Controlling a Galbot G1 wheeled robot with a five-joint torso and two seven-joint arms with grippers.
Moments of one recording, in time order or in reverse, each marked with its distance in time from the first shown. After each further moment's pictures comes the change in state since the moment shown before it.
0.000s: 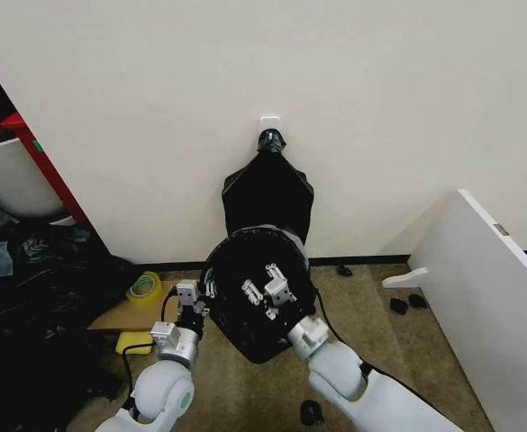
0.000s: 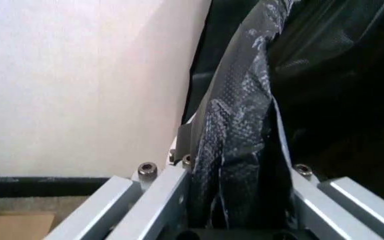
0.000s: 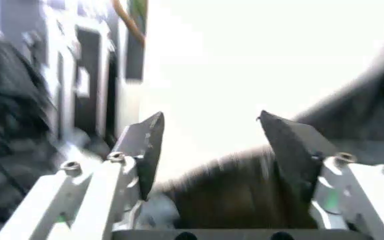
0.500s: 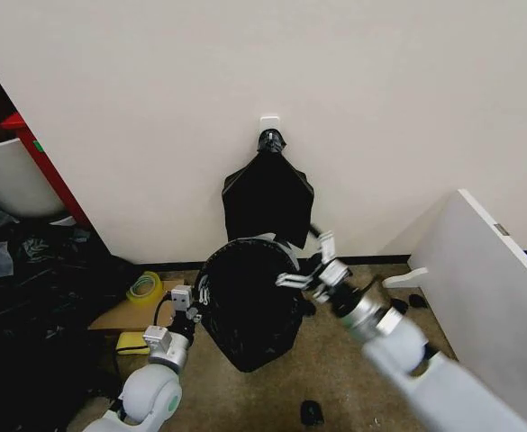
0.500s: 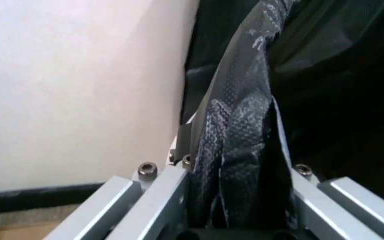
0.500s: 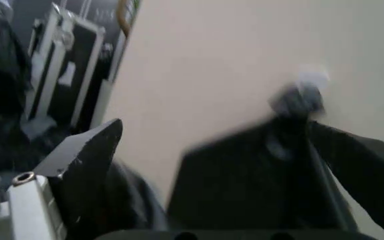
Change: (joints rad) left arm 0.022 0.075 -0.010 0.011 0.002 -0.064 0.088; right arm 0.022 -0.165 0.380 -0.128 0.214 0.146 -0.416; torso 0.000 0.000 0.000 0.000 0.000
